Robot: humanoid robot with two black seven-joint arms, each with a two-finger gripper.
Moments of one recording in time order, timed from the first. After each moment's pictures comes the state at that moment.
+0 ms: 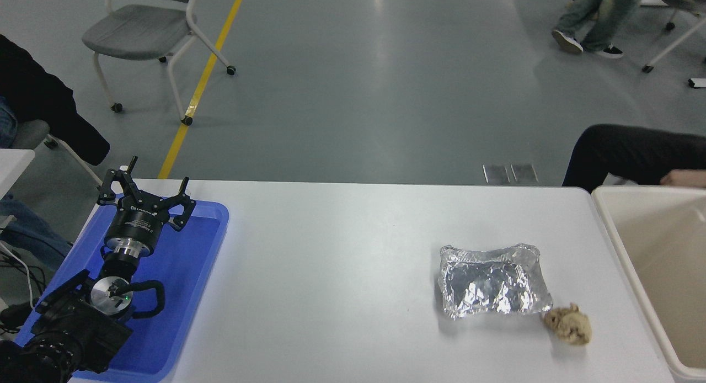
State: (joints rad) left arm -0.64 0.19 -0.89 -0.20 -0.21 -0.79 -0.32; right arm 1.53 -0.89 -0.92 0.58 -0.90 0.48 0.06
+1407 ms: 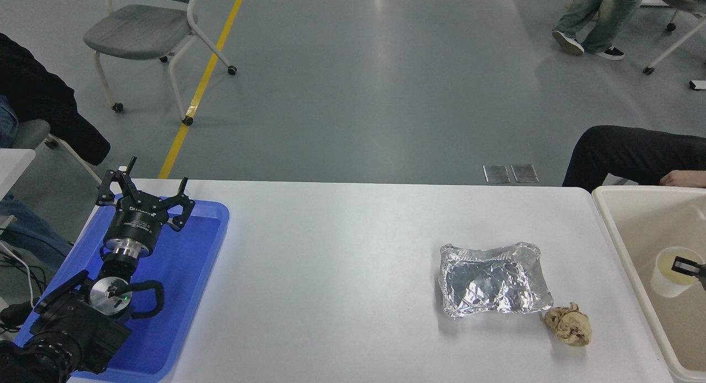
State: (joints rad) left arm -0.63 0.20 -0.89 -0.20 -0.21 -0.79 -0.32; right arm 0.74 -0.54 -0.58 0.15 -0.59 0.14 0.09
